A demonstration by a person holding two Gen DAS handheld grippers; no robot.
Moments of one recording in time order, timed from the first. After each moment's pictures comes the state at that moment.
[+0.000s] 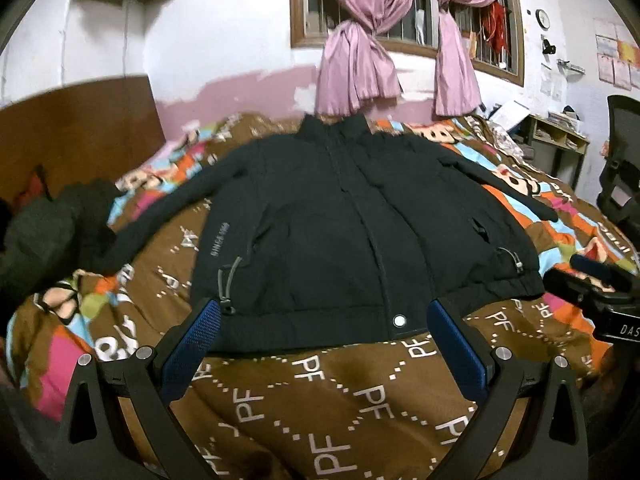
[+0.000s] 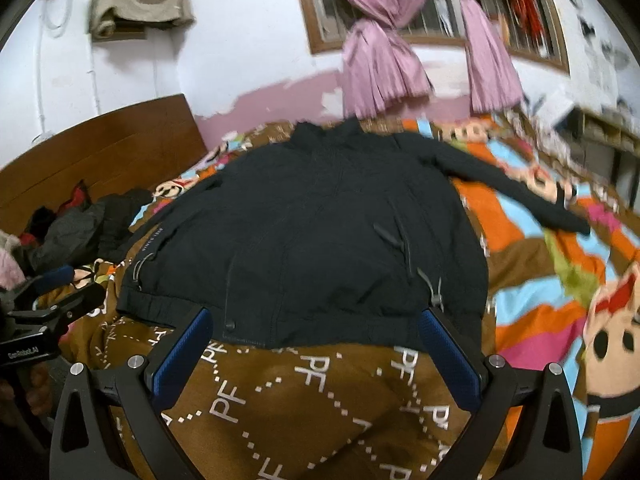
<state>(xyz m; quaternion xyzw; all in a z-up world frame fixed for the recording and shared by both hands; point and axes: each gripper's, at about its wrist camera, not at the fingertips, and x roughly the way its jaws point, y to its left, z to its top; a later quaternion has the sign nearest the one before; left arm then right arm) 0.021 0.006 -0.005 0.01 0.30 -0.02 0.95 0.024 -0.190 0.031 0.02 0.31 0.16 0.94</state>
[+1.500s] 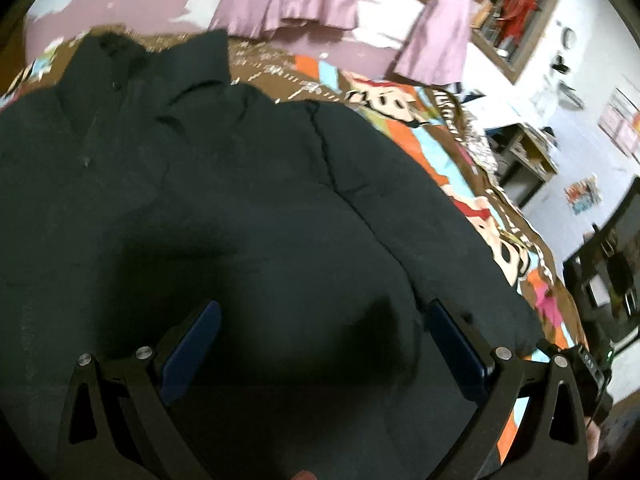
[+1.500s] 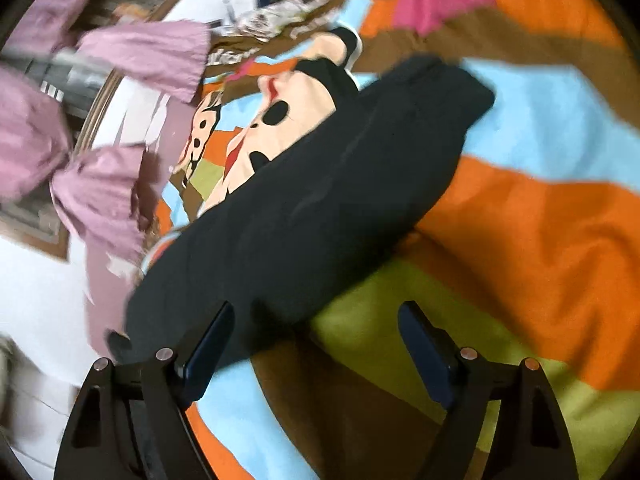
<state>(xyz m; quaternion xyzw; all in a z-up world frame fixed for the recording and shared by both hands) 0.505 -0.150 -0.048 -0.13 0.43 -0.17 0.88 0.328 -0.568 -0.072 0.51 0.34 -0.11 0.78</state>
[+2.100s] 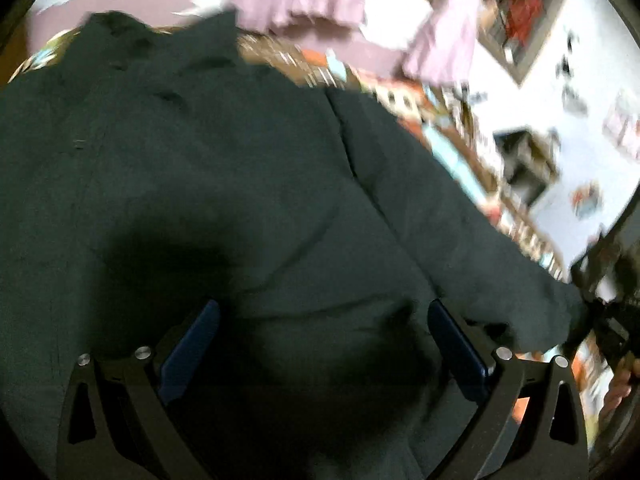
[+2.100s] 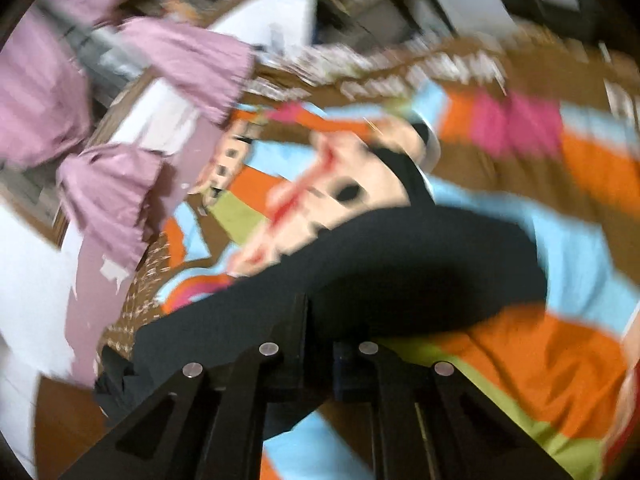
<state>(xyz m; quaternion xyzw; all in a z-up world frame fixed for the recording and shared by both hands) 0.488 -0.101 -0.063 -0.16 0.40 -0.17 0.89 0.364 -0.543 0.050 0.37 0.30 -0.14 0.87</state>
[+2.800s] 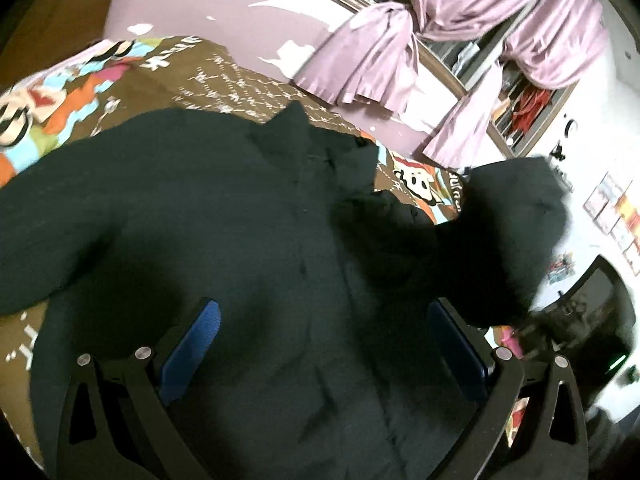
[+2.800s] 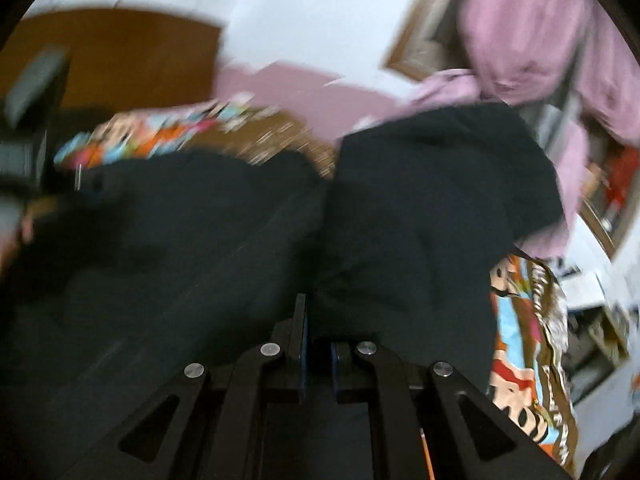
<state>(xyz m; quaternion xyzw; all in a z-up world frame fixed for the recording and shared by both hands) 0.364 0.116 0.017 -0.25 0.35 -0.16 0.89 0.341 -0.106 0.053 -0.29 0.26 0.19 0.90</state>
